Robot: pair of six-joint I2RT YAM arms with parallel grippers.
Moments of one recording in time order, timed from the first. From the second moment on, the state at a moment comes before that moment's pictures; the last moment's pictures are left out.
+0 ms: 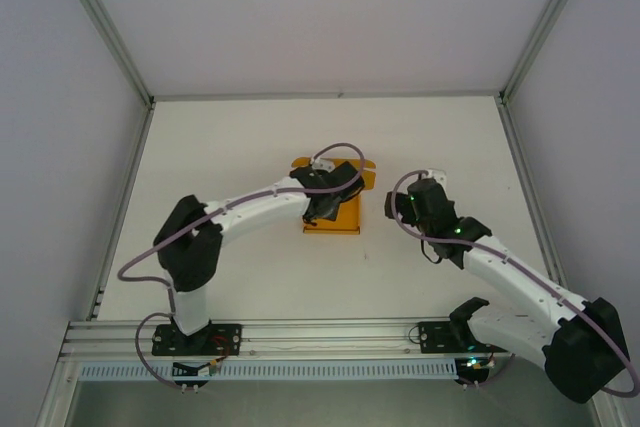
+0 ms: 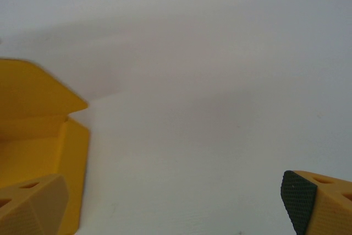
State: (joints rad) left arm -0.90 1.81 1.44 -0.92 -0.59 -0.60; right arm 0.56 1.02 0.65 -0.38 0.33 0.46
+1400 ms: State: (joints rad) left arm -0.49 1.83 1.56 -0.86 0.17 0.47; right arm 0.47 1.84 1.54 -0.91 -0.13 -0.77
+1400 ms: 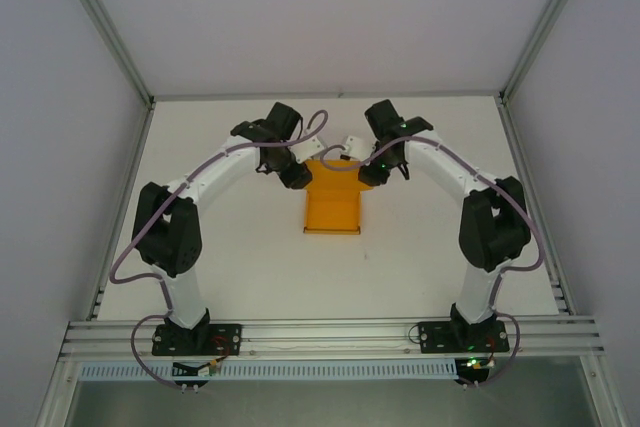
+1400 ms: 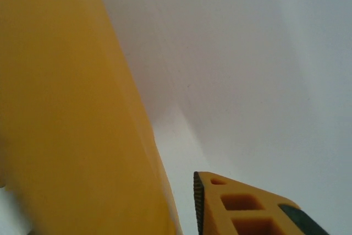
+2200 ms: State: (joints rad) left arm -0.50 1.83 1.57 -0.71 0.08 0.04; right arm 0.50 1.81 1.51 -0.77 -0.06 -0.14
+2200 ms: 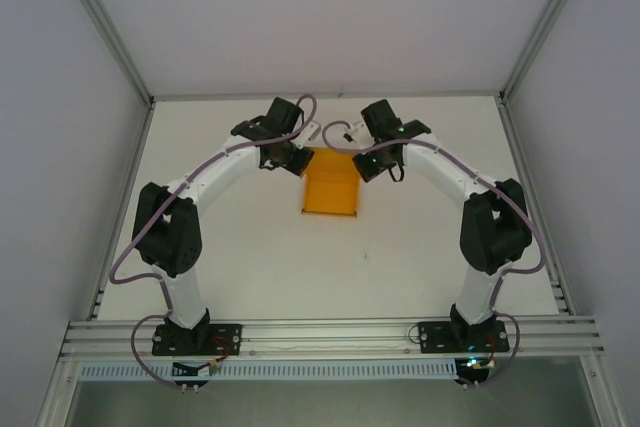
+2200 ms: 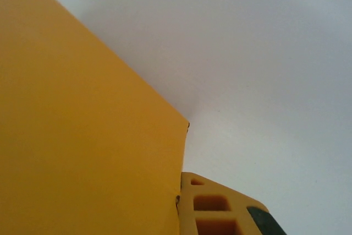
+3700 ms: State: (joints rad) left arm -0.61 1.85 1.23 -0.13 -0.07 -0.51; right arm 0.59 1.75 1.13 -0.26 0.28 0.50
